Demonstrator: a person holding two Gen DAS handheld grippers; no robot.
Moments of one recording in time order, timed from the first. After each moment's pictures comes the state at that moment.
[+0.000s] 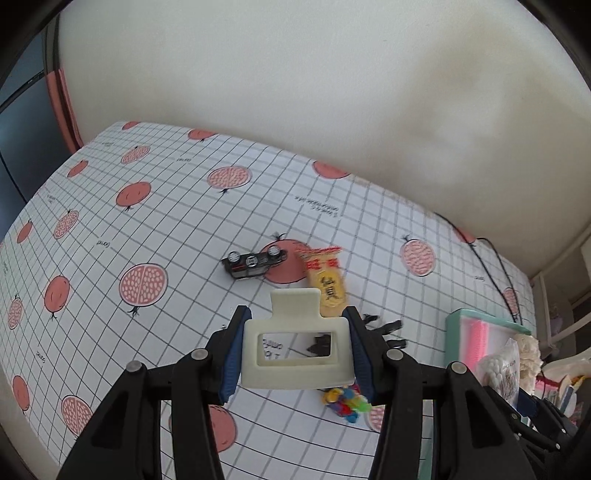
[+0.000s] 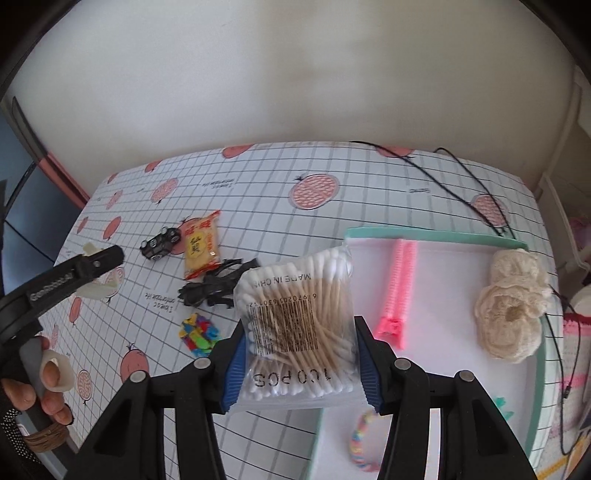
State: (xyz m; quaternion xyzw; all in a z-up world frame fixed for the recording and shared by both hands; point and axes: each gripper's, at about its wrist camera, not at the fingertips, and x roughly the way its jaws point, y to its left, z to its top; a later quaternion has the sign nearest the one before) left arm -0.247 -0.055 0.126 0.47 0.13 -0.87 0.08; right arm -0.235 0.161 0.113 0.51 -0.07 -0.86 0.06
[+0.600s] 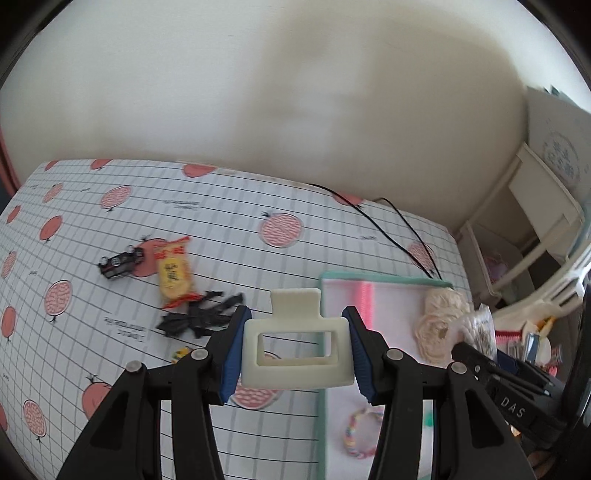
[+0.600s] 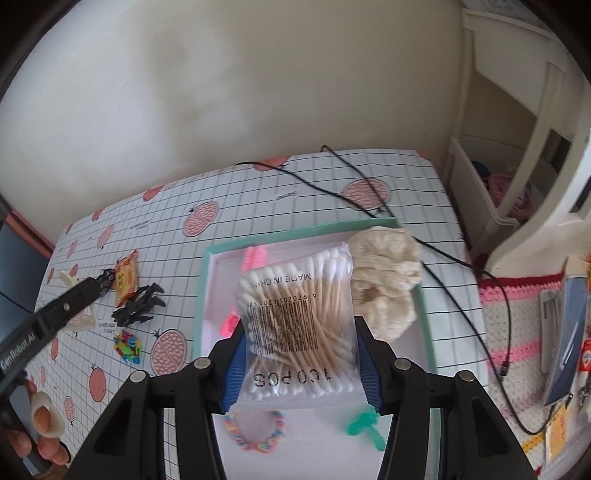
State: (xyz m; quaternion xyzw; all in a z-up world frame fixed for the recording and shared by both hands) left arm -0.237 0.083 0.146 0.46 0.08 -0.88 -0.06; right arm -0.203 0.295 0.131 0.50 -0.12 -0.86 -0.03
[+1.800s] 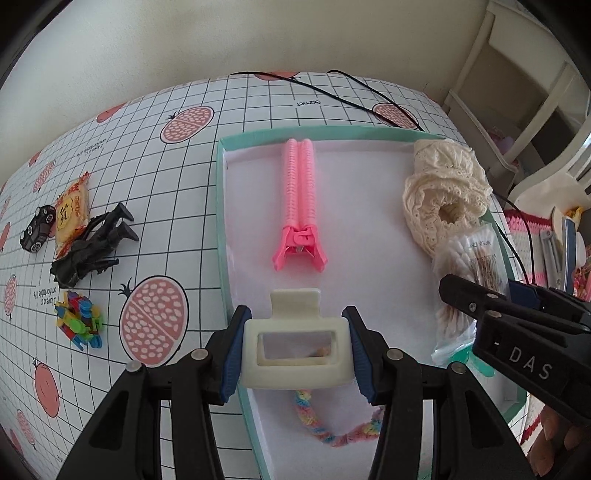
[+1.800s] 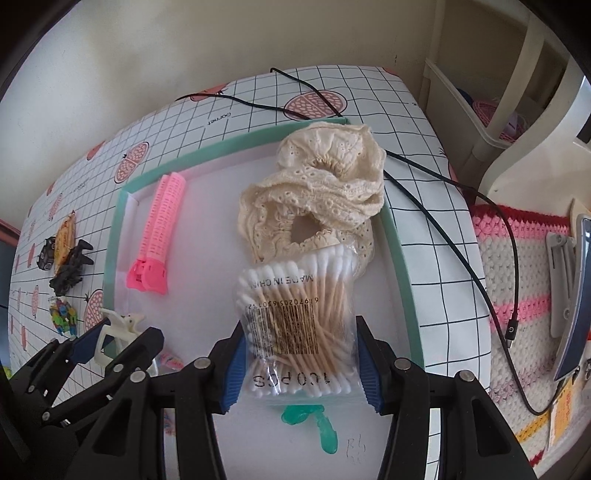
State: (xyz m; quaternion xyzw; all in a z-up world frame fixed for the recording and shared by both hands) left arm -0.225 0.181 0.039 0.57 -0.03 -0.81 -0.11; right arm -0.202 0.324 0.050 0.59 -0.12 -0.80 -0.07
